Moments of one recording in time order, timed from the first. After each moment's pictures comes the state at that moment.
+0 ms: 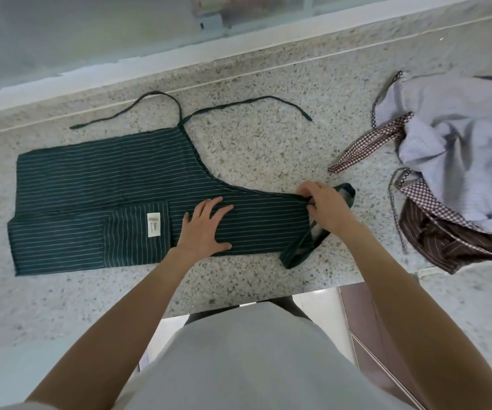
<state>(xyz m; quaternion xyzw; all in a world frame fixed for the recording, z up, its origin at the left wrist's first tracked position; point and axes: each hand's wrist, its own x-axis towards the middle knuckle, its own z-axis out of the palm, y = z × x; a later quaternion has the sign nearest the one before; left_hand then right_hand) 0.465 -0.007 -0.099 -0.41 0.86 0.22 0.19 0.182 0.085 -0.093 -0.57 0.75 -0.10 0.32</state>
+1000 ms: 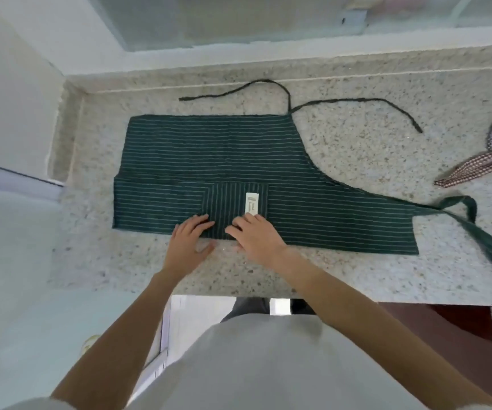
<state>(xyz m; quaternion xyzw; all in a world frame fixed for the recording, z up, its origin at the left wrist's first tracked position) 0.711 -0.001 -0.113 -0.55 0.79 0.26 0.00 0.498 0.022 -0.097 -0.84 0.50 0.00 0.21</state>
